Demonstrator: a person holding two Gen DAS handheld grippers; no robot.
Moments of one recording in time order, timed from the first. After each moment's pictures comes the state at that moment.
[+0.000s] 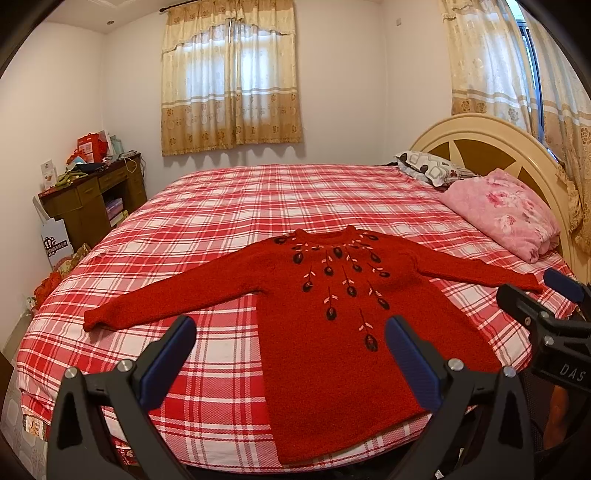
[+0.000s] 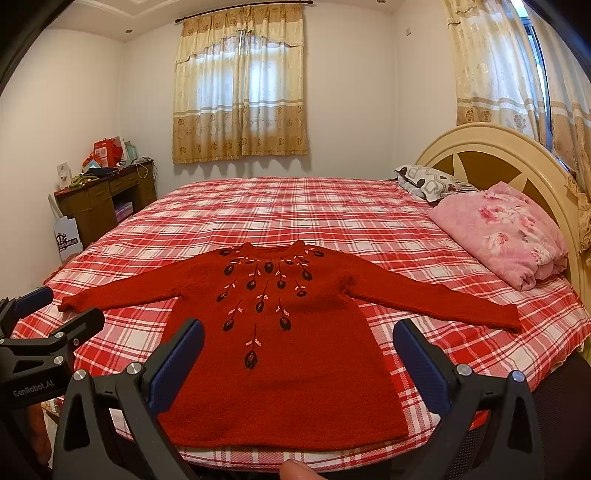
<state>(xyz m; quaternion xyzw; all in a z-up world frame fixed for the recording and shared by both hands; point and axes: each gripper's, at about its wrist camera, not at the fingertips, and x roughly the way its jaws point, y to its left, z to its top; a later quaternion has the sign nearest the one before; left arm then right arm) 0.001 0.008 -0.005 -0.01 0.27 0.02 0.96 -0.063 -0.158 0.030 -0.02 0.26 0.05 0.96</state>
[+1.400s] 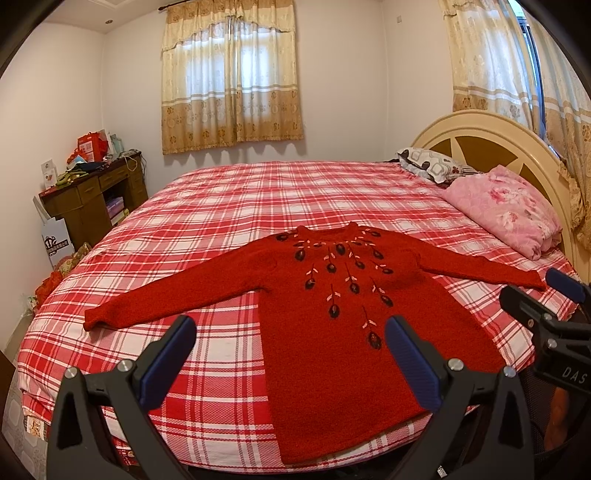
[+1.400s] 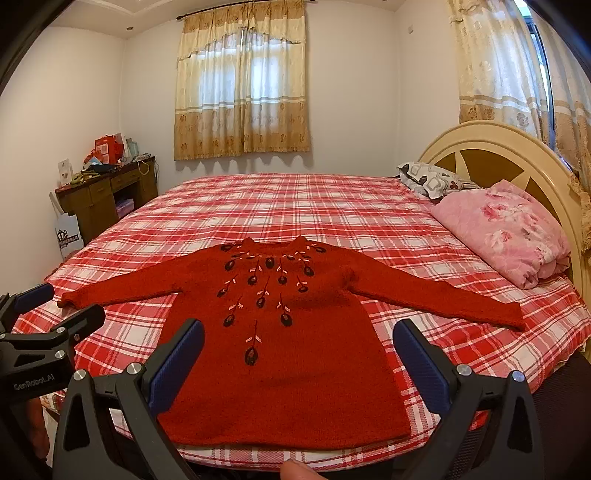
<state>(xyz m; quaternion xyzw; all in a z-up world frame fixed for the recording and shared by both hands) 0.003 0.013 -0.012 0.00 0.28 0.02 0.96 -0.062 -0.155 0.023 -0.03 0.26 0.05 0.96</state>
